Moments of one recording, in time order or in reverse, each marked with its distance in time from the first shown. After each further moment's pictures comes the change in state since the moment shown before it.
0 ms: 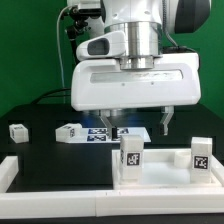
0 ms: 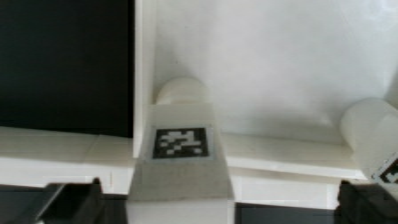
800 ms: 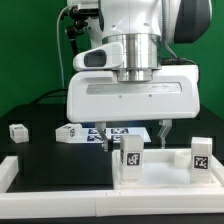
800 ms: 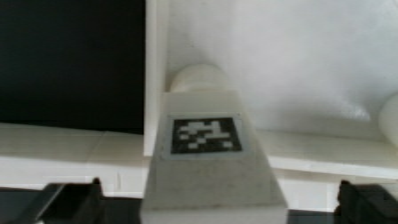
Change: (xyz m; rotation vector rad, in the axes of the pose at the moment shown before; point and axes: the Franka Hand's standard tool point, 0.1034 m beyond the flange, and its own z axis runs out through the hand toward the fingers) arm 0.010 0.010 0.017 -0.022 0.002 0.017
